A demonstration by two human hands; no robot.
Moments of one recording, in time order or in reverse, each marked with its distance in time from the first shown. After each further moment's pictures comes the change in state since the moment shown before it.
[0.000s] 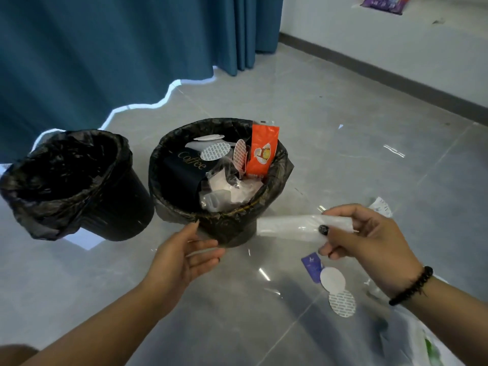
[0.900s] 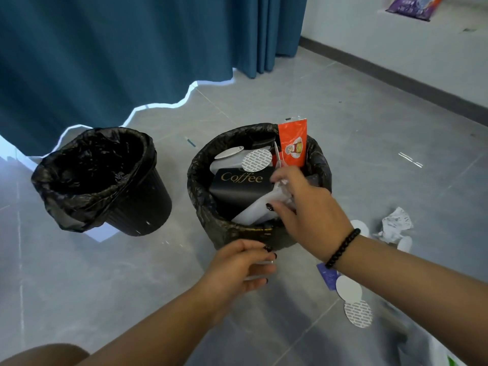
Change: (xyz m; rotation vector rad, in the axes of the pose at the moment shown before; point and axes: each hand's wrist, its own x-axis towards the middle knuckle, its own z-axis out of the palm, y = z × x) left_hand -0.023 -0.005 0.032 0.237 -0.157 -0.065; right_hand 0.039 -0.026 0.098 -0.920 -0.106 -0.716
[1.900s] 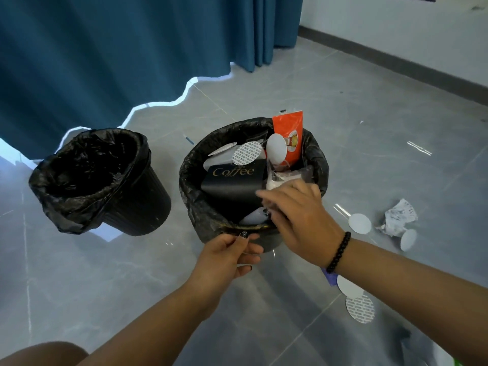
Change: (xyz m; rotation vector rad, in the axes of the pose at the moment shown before) left_hand 0.007 0.000 0.001 0.085 0.152 0.145; right_hand -0.012 0.041 0.029 -0.027 0.083 -0.313
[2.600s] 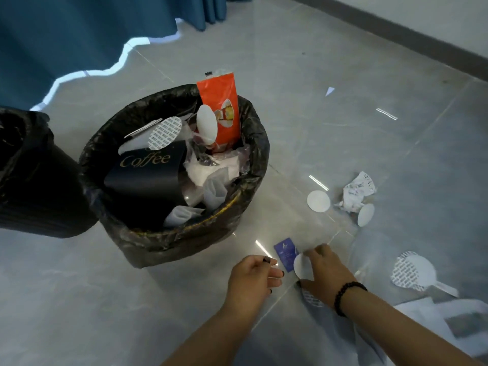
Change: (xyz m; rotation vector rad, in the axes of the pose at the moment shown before) left_hand 0.047 -0.084 0.134 0.104 -0.054 -0.268; right_hand -0.183 0.105 0.024 -0.079 -0.818 0.969
